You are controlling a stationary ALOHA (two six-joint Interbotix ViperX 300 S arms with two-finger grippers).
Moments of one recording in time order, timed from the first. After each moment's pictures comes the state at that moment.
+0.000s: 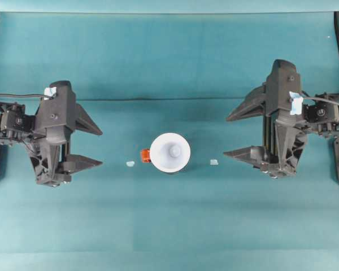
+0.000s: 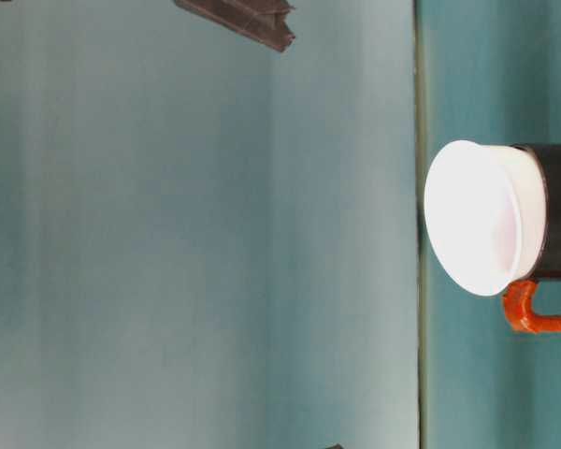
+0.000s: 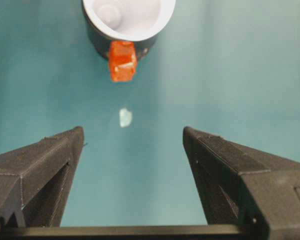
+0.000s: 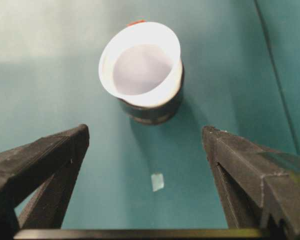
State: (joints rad) left arm -0.03 -0.47 0.83 0.02 0.40 -0.13; right arm -0.01 -0.49 0.81 -0.02 0.35 0.17
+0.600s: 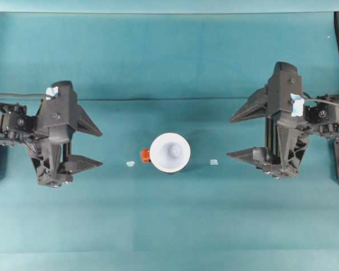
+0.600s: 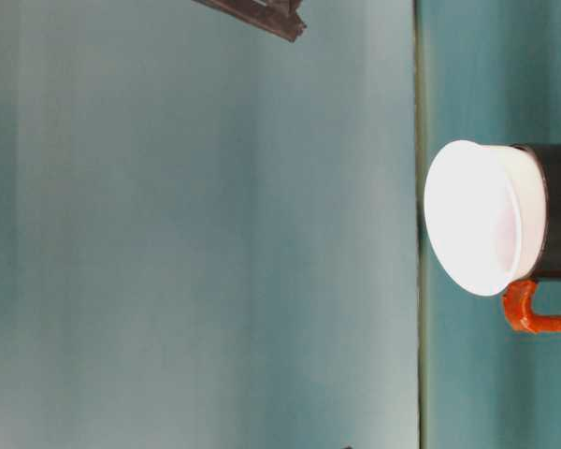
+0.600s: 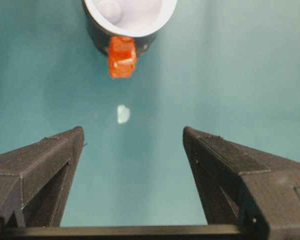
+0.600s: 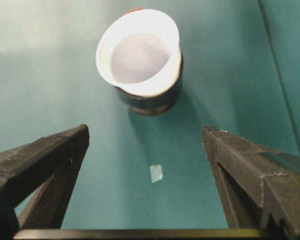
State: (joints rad) left arm -0.03 -0.46 0.83 0.02 0.40 -0.15; right arm -0.01 -0.50 0.83 -0.02 0.35 0.17
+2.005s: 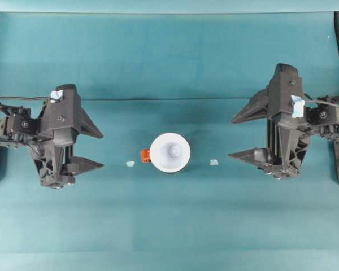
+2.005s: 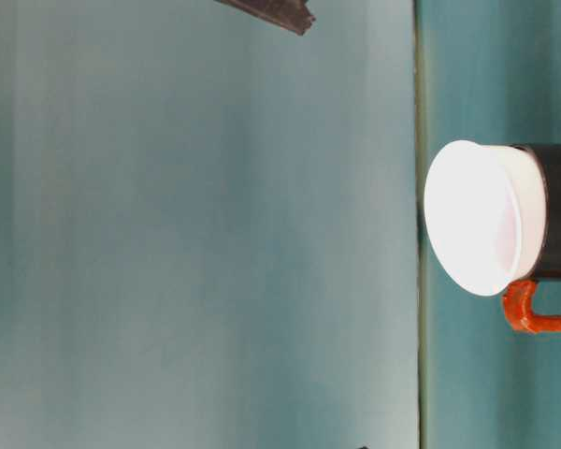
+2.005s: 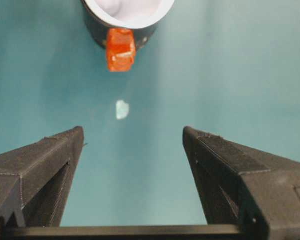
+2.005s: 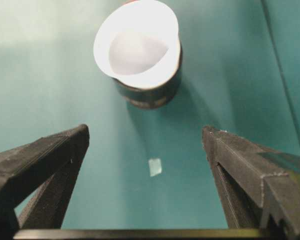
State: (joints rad) left arm -0.03 -0.44 0.84 0.02 0.39 -0.16; right arm -0.01 -0.50 0.84 -0.02 0.34 0.17
